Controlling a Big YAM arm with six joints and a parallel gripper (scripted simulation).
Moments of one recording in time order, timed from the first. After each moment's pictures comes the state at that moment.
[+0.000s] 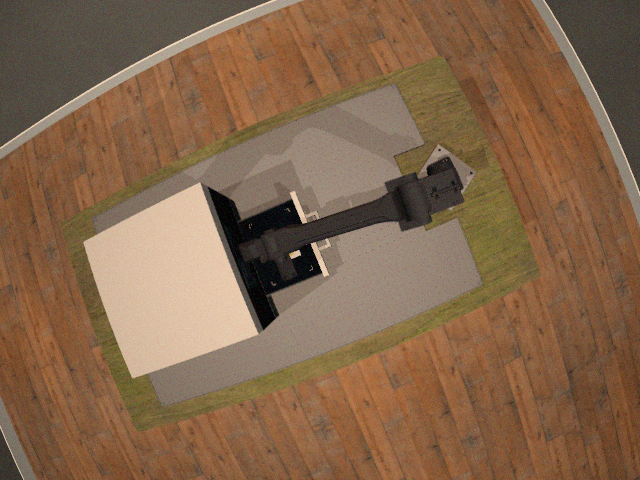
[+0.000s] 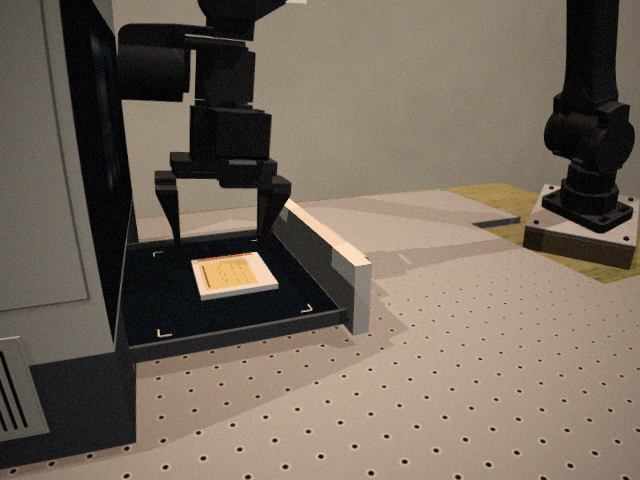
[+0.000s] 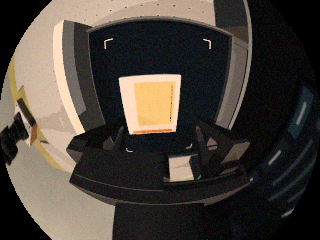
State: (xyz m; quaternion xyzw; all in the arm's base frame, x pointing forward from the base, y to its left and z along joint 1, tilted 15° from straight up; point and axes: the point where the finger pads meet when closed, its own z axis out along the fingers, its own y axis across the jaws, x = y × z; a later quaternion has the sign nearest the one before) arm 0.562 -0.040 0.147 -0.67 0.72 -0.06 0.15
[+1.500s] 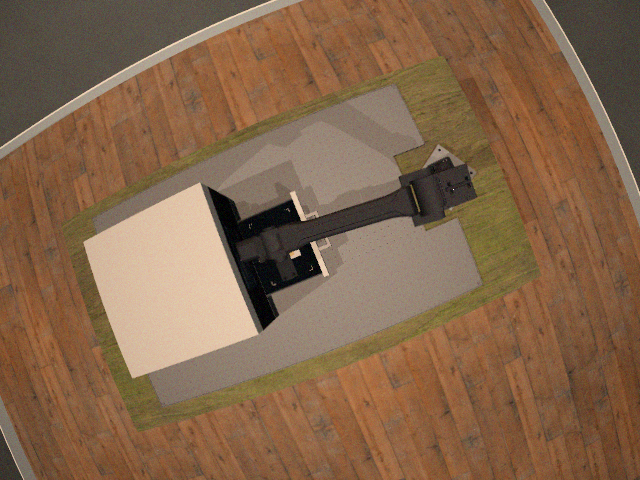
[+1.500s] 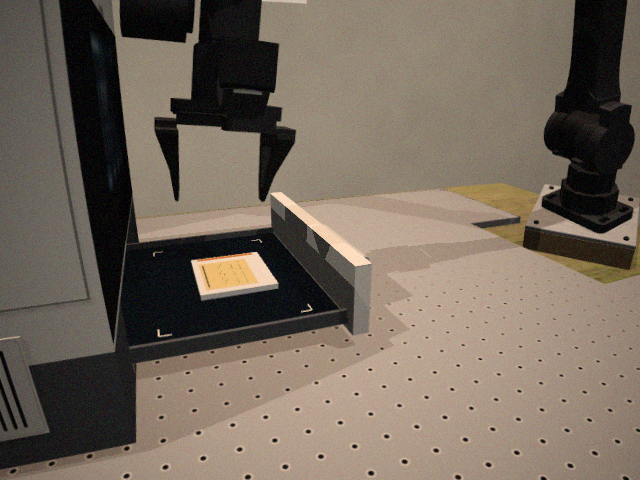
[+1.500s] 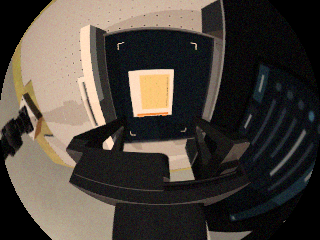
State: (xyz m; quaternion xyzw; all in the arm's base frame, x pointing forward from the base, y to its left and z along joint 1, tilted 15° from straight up) arm 0.546 -0.046 0.199 -0.67 0.72 -0.07 0.16
